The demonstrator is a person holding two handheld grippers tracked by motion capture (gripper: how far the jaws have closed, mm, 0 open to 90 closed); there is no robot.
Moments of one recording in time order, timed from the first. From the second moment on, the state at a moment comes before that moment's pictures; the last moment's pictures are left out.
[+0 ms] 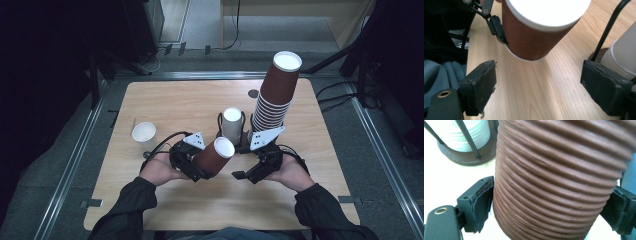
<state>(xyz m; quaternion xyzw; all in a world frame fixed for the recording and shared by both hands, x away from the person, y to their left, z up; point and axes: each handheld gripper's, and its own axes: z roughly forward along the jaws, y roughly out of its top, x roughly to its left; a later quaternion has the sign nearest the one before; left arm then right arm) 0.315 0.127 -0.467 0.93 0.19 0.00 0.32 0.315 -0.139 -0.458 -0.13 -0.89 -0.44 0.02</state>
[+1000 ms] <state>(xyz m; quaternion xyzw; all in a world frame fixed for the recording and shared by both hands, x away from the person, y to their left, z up) 0.314 0.091 -0.494 0.96 0.14 -0.05 0.23 0.320 -0.130 -0.469 -0.11 -0.90 -0.42 0.04</state>
